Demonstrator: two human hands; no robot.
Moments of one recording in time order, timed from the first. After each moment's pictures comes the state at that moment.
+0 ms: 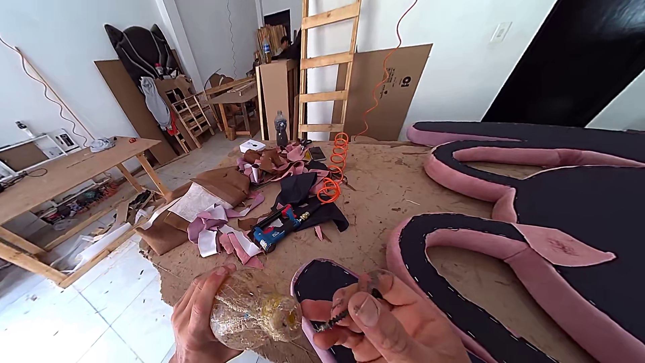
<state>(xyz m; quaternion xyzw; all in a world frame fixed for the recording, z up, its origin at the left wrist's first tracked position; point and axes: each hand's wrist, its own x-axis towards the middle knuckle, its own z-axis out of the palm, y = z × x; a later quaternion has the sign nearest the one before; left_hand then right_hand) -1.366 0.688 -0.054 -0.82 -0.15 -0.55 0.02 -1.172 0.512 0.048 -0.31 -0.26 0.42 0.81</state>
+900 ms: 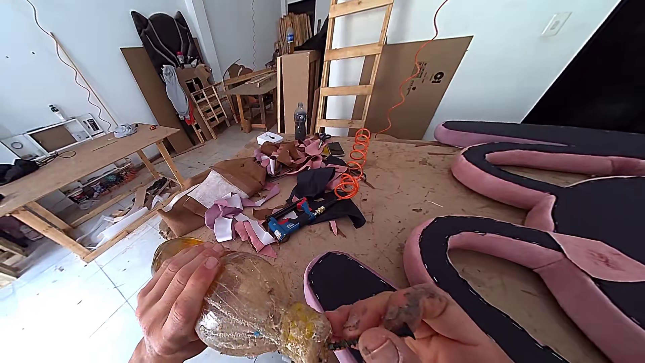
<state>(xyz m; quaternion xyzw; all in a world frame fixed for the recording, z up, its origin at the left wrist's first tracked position) -1.411 0.674 0.009 -0.83 -0.12 -0.53 0.15 -1.196 0.500 0.046 -0.31 -0.43 0.31 0.79</state>
